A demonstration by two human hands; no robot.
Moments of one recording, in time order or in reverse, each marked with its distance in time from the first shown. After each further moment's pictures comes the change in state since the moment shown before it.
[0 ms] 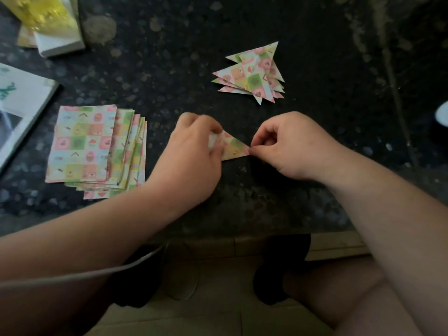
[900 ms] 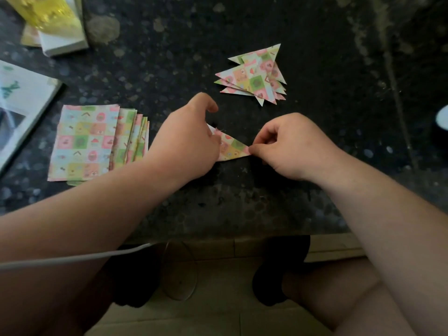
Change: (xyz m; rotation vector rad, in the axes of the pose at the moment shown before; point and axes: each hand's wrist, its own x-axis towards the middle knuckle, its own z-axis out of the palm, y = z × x) left_hand 0.030 -0.002 -0.009 0.000 0.051 -0.028; right_hand 0.003 -0.002 0.002 0.014 0.032 0.034
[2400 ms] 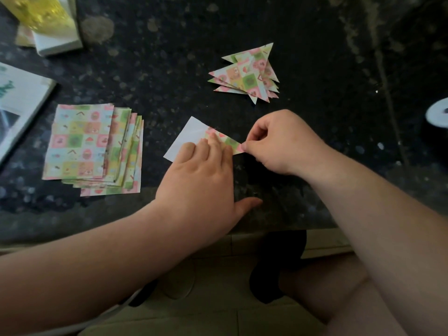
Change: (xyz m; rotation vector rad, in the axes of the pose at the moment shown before) left_hand -0.066 0.023 0.016 0.907 -0.270 0.326; right_hand -0.002 -0.004 0.005 -0.019 0.052 0.028
